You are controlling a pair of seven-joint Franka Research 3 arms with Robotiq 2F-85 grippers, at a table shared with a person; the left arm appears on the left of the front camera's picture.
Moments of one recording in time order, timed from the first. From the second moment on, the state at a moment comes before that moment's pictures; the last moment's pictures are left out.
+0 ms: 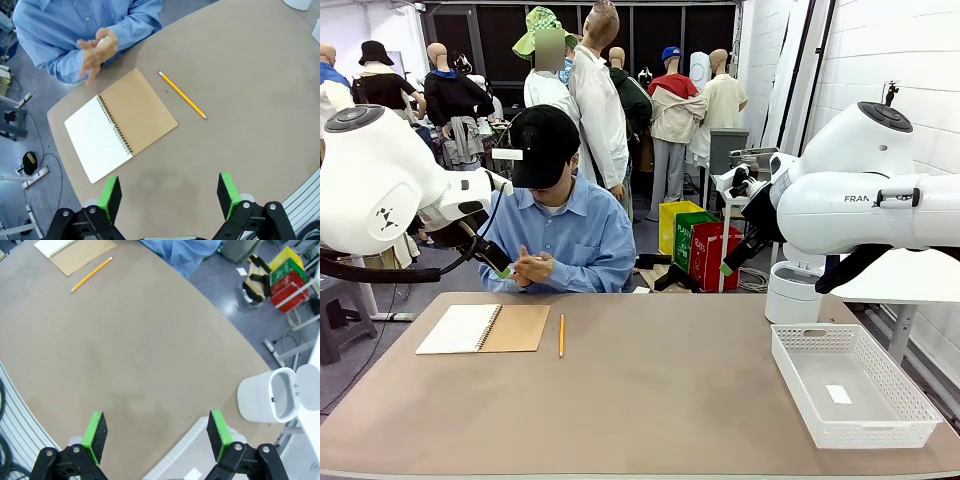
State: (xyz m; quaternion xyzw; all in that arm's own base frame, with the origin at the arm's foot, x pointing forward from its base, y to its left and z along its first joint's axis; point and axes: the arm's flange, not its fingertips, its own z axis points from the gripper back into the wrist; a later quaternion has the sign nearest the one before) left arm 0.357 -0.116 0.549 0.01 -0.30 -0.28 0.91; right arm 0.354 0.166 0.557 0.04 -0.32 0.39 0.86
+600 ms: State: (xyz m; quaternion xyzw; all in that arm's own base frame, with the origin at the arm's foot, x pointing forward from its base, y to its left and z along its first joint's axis) left arm 0.357 -0.116 0.549 0.01 -0.30 -0.28 0.91; right arm 0.354 0.166 0.557 0.04 -0.32 0.39 0.86
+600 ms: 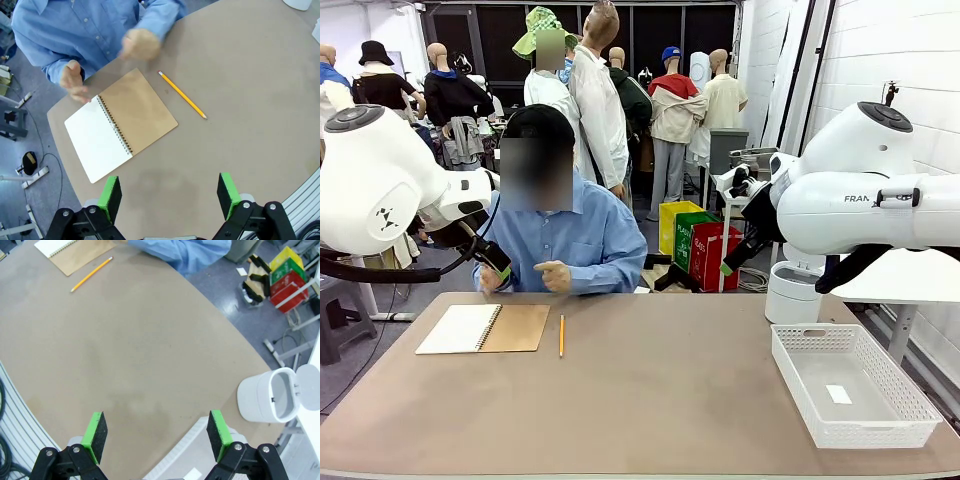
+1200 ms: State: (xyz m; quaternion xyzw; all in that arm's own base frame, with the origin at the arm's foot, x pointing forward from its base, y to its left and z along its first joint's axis) left arm 0.357 -0.116 0.549 0.01 -0.30 -0.28 0.91; right arm 0.354 0.166 0.557 0.04 -0.32 0.39 0.86
